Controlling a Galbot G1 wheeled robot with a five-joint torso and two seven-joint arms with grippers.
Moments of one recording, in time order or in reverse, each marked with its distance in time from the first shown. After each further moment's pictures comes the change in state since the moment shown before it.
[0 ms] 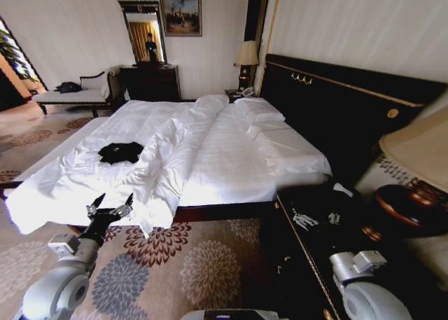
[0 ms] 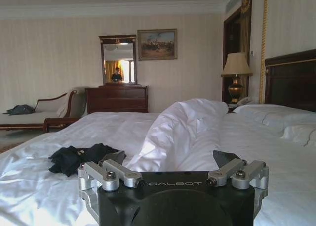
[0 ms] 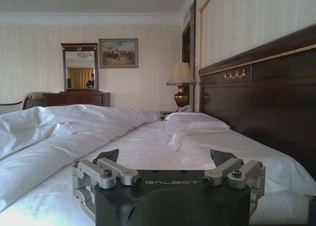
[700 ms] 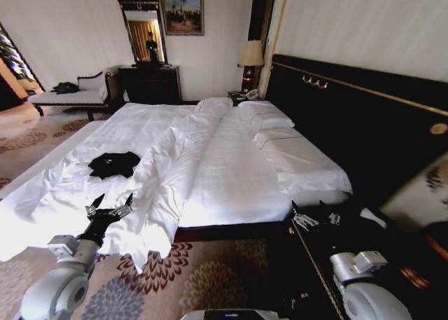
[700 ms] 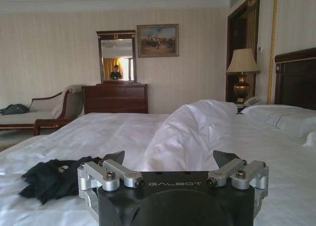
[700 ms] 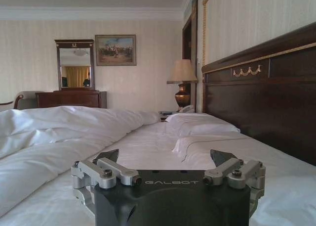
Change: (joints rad) left arm 0.008 -0.005 -0.005 -0.007 0.000 -0.003 0.002; right arm -0.002 0.002 0.004 0.003 0.003 0.005 0.006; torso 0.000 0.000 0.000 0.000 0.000
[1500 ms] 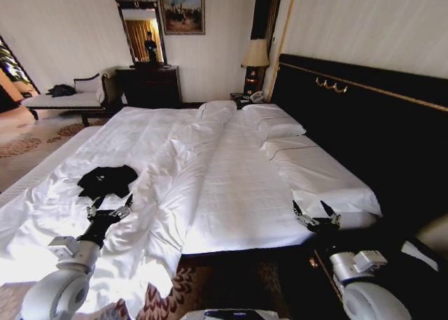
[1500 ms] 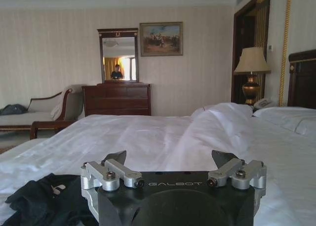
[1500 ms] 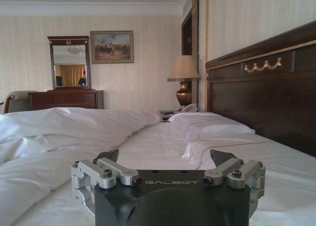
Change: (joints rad) left arm 0.006 -0.011 0.003 -0.001 -0.012 -0.008 0.004; right arm 0.002 0.001 -0.006 -0.003 0.001 -0.010 0.023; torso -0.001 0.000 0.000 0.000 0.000
